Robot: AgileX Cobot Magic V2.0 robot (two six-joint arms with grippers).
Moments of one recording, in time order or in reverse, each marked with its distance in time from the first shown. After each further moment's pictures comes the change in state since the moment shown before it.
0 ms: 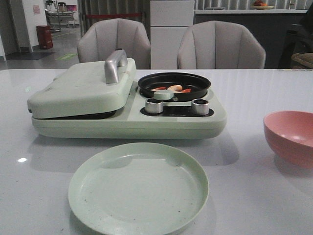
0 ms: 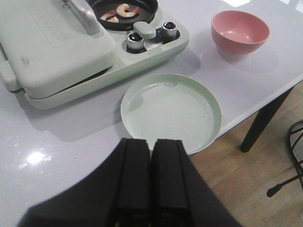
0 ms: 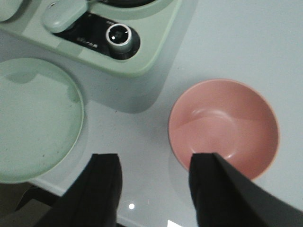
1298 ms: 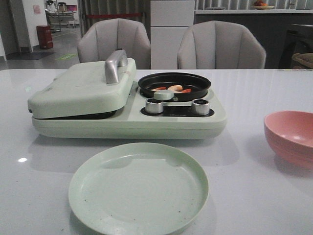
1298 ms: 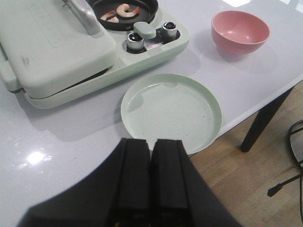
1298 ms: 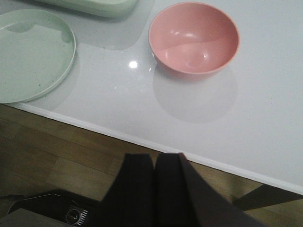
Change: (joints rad) left arm 0.000 0.000 0.000 0.000 0.000 0.000; right arm 0.013 -0.760 0.380 -0.093 0.207 0.138
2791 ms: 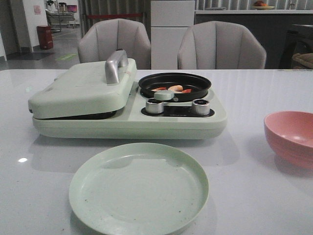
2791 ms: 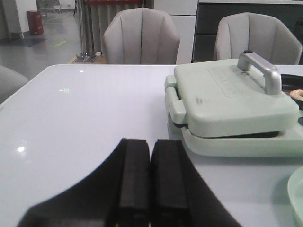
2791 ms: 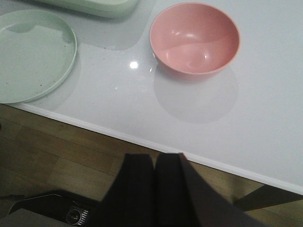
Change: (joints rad) left arm 0.375 -0.428 0.658 0.431 -0.741 -0.406; right arm 0.000 0.000 0.000 0.000 -0.002 0.000
